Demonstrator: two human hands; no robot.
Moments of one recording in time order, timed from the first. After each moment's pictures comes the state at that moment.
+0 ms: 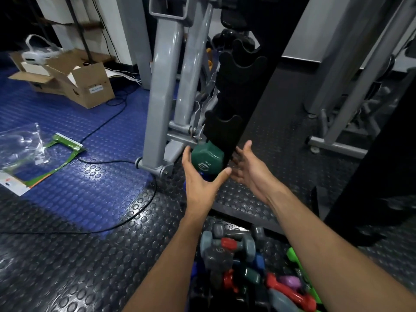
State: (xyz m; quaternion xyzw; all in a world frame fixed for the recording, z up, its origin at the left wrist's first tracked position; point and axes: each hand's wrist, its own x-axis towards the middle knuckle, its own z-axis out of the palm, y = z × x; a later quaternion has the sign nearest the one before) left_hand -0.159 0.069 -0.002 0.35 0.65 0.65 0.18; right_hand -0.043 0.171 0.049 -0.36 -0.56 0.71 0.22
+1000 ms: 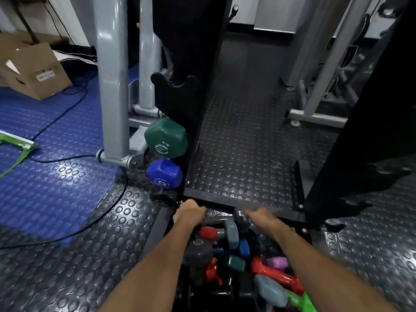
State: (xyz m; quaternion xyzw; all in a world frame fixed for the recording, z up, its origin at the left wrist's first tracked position) left_hand -0.131 0.103 -0.152 0.34 0.86 0.11 0.36; right_hand 0.088 0.192 -0.169 -0.65 -0.60 0.47 -0.03
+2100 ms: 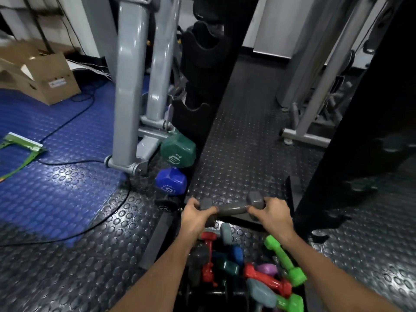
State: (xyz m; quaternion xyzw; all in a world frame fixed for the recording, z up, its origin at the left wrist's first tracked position) left_hand -0.109 0.070 -0.106 0.25 0.74 0.46 0.43; right_hand 0.103 0.161 -0.059 -0.62 -0.71 0.28 0.16
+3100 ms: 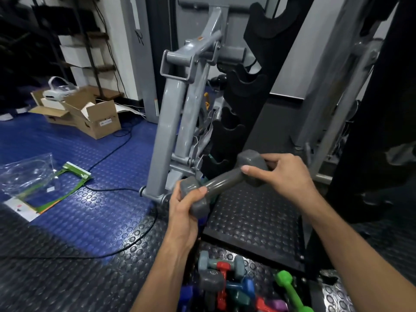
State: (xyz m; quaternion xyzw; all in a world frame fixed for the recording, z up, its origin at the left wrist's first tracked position) left_hand -0.141 -0.016 0.137 0.21 0.39 0.79 0.42; right_hand 0.039 0.130 0.236 -0.43 -0.82 0.25 0.27
